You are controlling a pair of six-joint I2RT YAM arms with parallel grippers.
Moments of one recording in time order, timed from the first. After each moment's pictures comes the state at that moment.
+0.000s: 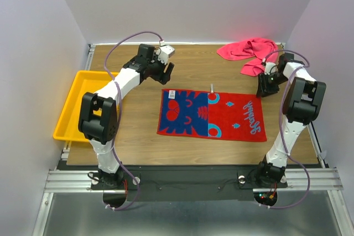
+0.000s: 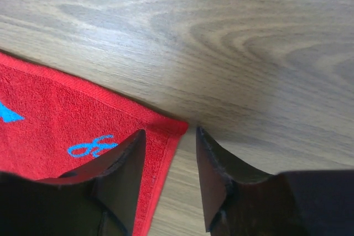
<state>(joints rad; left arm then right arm) -0.35 1.80 1.43 -0.33 0.28 0.24 -0.29 2.12 1.63 -0.89 -0.38 -0.38</state>
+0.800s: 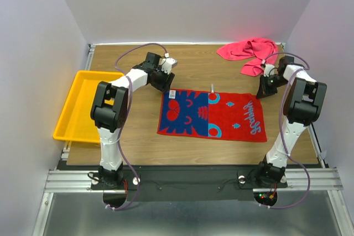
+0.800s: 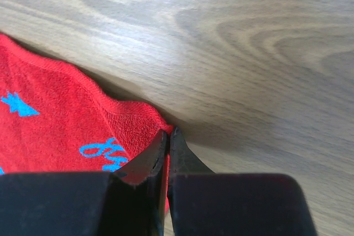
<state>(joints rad) -0.35 2.02 1.46 -0.37 0.29 0.24 -0.30 2.10 1.57 -0.84 -0.46 -0.40</state>
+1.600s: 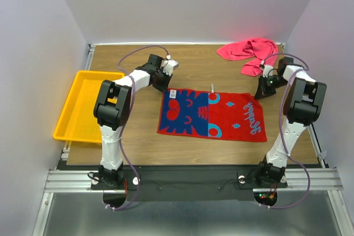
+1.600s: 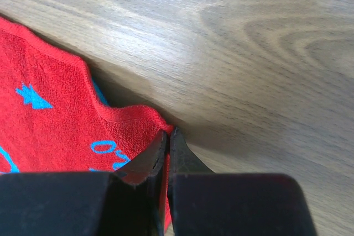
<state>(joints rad) -0.37 2.08 1.47 -0.35 0.26 0.24 -0.29 2.10 1.55 -0.86 -0.52 -0.42</state>
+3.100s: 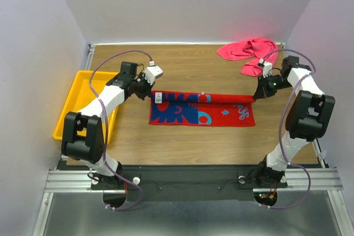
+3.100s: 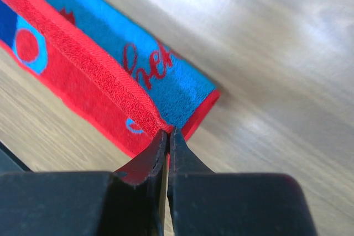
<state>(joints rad) -0.23 1.56 1.08 -0.35 0.38 0.52 -0.29 1.82 1.43 -0.96 -0.68 -0.64</state>
